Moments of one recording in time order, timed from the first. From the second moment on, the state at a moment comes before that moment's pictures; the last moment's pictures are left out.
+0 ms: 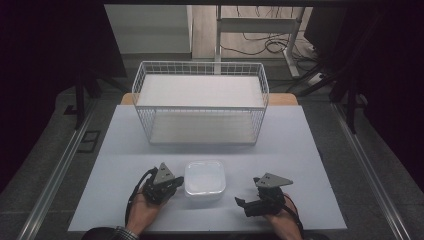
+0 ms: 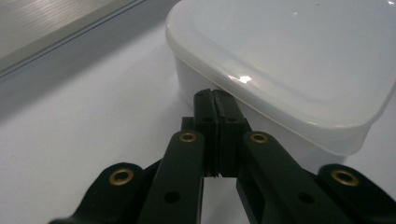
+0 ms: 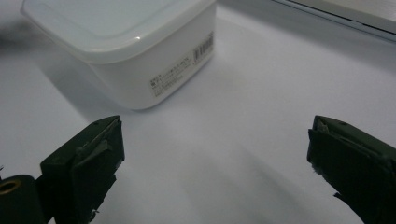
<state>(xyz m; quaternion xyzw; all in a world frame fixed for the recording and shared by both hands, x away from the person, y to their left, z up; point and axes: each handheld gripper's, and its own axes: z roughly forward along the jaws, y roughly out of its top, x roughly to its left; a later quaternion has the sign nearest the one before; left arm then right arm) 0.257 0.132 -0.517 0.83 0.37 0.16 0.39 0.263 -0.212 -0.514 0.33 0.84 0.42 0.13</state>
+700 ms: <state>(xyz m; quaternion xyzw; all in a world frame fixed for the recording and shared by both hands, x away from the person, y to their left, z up) 0.255 0.161 -0.518 0.80 0.39 0.13 0.43 0.261 -0.215 -0.511 0.32 0.84 0.42 0.13</state>
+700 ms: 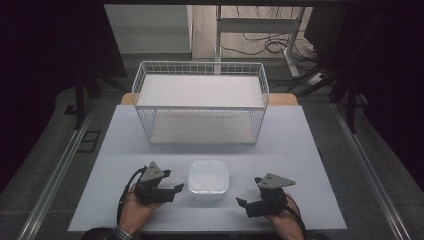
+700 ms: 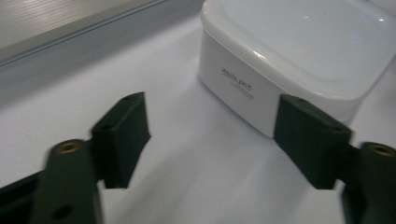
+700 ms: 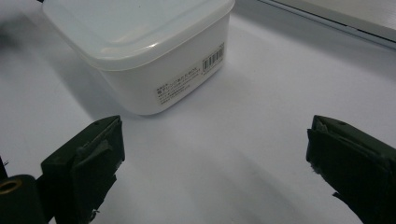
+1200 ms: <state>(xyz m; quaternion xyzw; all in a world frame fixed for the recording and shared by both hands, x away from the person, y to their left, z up) 0.256 0.161 -0.513 0.79 0.37 0.13 0.47 0.266 -0.211 -0.507 0.32 0.83 0.43 0.14</state>
